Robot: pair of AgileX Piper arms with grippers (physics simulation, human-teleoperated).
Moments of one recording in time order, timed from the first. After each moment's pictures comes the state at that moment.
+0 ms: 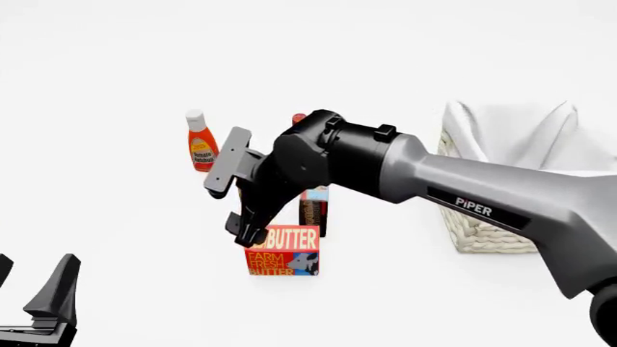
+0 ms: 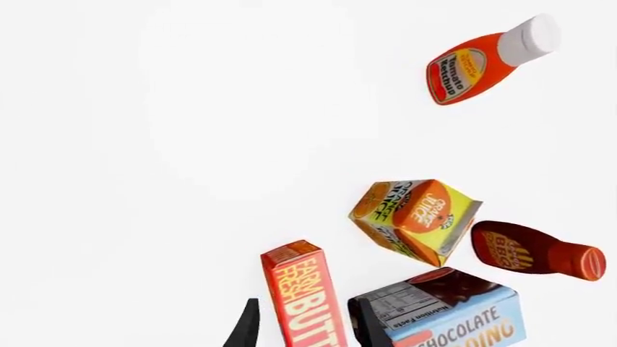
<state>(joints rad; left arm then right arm) 0.00 0.00 0.00 0.00 0.00 0.90 1.89 -1.59 0.74 -0.46</state>
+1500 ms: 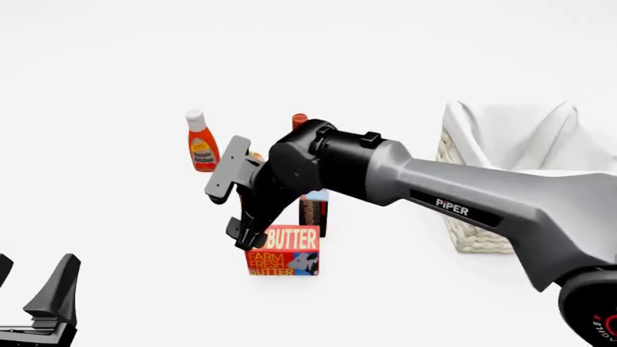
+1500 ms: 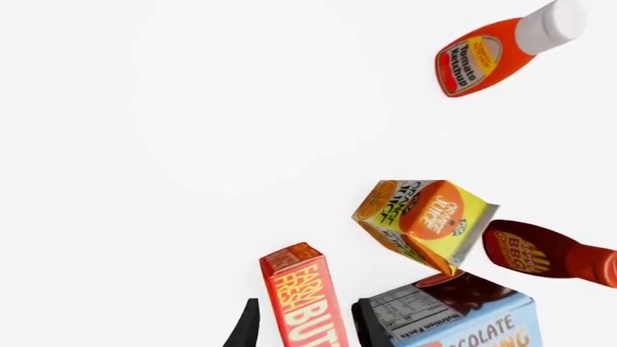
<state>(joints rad) 0.00 0.00 0.00 0.00 0.00 0.89 1.94 -1.60 0.73 -0.46</state>
